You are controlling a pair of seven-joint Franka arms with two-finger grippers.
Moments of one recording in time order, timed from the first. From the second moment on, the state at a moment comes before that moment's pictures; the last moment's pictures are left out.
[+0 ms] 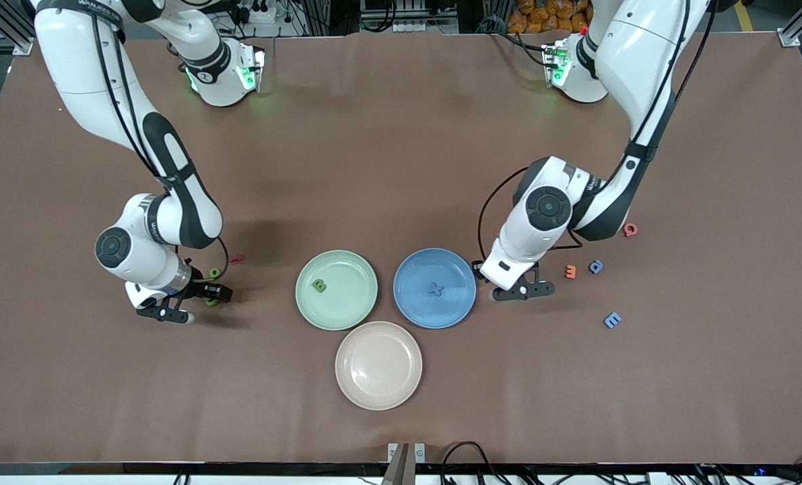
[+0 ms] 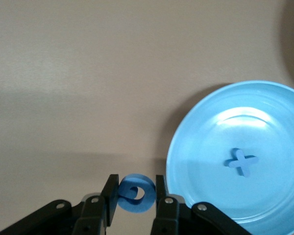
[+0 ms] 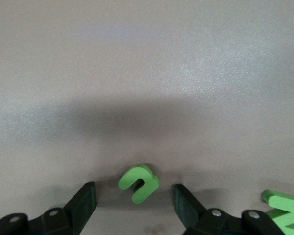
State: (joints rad) left arm -0.33 0.58 -0.19 -1.75 0.11 2.39 -0.67; right arm 0.19 0.63 -0.13 -1.92 0.28 2.58 0.04
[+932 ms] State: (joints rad) left arm -0.46 0.67 -0.19 -1.66 0.14 2.39 -0.63; right arm 0.19 0.62 -0.13 -1.91 0.28 2.58 0.04
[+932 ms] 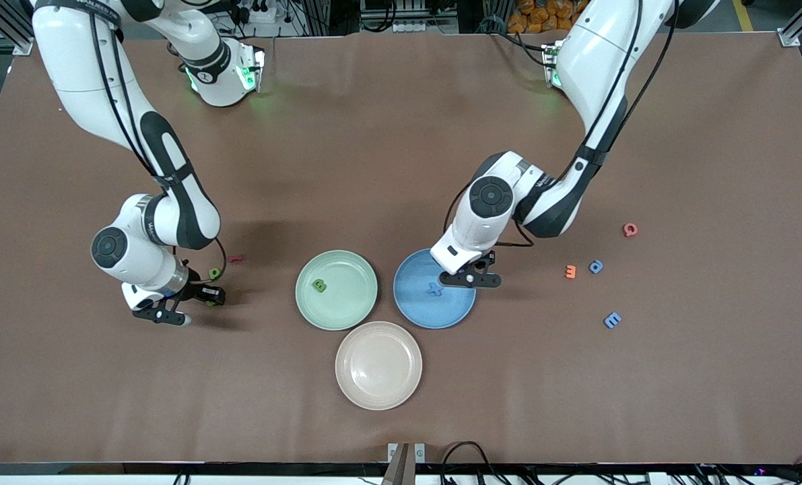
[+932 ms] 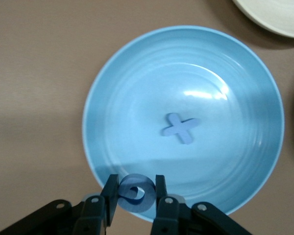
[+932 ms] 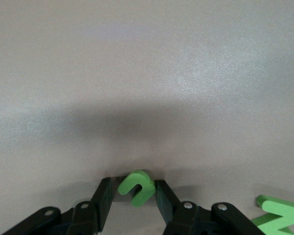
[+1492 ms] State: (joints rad) left arm -0.49 0.73 -0.18 -1.58 0.16 2.39 -0.67; right arm 0.18 0.62 -0.14 -1.91 0.28 2.58 0.04
